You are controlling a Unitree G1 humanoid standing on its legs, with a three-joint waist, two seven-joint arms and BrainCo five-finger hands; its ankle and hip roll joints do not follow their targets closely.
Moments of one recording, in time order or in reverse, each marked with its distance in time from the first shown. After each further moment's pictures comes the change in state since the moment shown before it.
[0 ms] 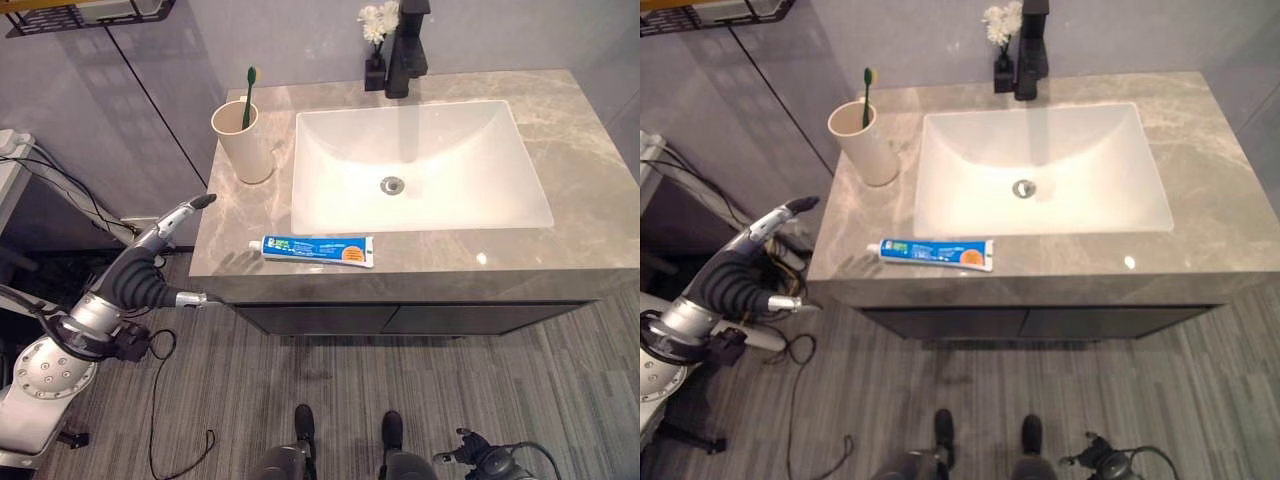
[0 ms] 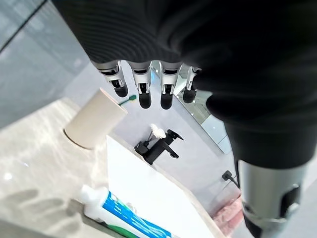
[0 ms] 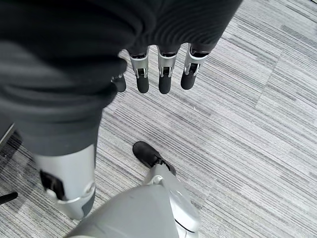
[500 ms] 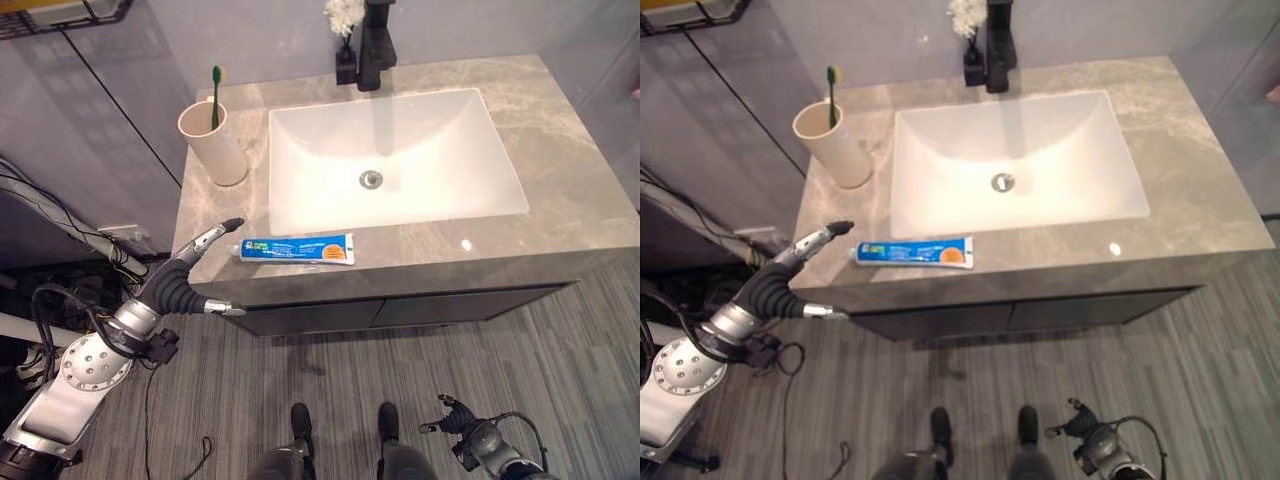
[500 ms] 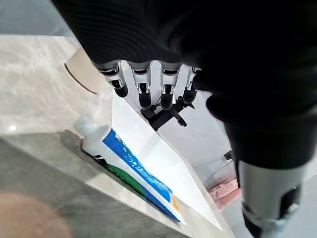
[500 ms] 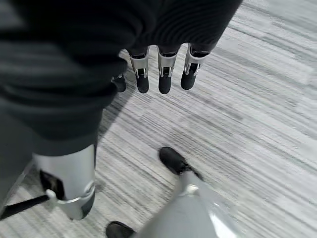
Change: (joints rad) left arm -0.112 -0.039 -0.139 0.113 0.041 0.042 0.004; right arm -0.008 -0.007 0.048 -0.133 0.000 -0.011 -0.003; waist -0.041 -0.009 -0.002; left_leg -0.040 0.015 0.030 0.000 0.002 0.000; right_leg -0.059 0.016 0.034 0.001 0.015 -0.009
